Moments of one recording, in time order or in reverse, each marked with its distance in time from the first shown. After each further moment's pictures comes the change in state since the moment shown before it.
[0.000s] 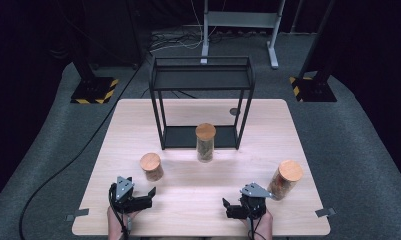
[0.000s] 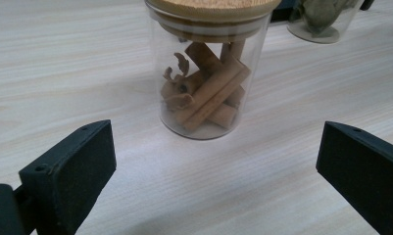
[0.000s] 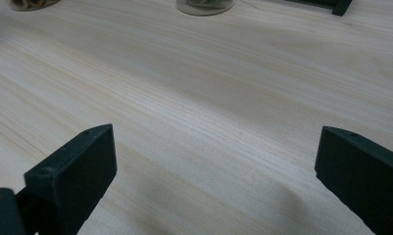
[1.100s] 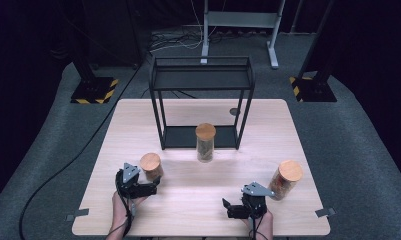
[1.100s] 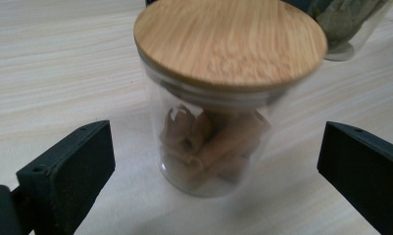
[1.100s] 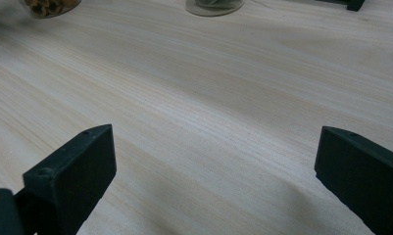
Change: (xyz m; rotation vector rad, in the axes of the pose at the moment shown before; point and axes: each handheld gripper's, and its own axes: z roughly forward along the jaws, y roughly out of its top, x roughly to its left) left arm 0.008 0.031 0.036 0.018 -0.025 0.005; right arm -0.005 0.000 0.000 -0.004 0.061 0.026
